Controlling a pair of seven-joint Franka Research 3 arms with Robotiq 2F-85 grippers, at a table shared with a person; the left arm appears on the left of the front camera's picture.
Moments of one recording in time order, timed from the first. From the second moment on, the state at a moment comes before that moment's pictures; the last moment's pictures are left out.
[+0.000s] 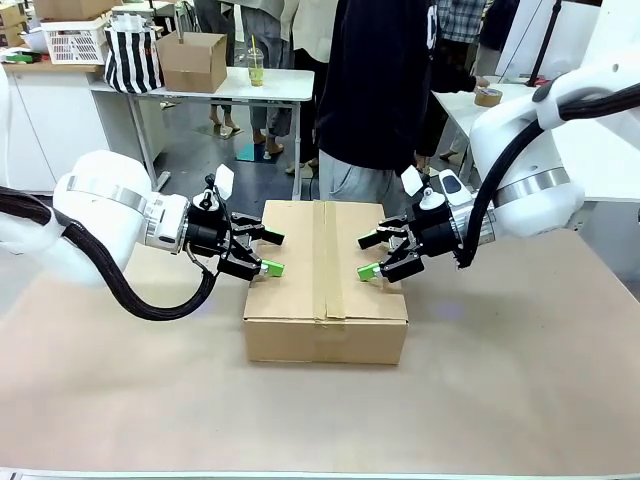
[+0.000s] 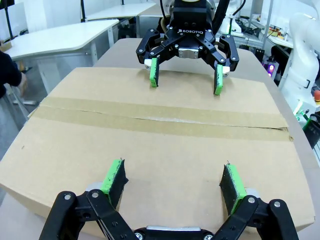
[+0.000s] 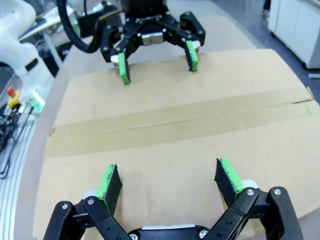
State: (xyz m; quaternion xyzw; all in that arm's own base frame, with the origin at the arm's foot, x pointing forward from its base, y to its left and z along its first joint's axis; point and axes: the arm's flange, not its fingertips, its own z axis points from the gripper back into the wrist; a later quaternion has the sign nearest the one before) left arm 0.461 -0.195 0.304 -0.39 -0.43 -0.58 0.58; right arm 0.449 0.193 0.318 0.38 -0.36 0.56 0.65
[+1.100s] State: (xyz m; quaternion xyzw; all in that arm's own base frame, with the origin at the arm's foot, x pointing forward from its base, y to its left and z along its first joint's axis) left arm 0.461 -0.195 0.304 -0.39 -0.43 -0.58 0.58; right arm 0.449 0.193 0.318 0.38 -0.36 0.56 0.65
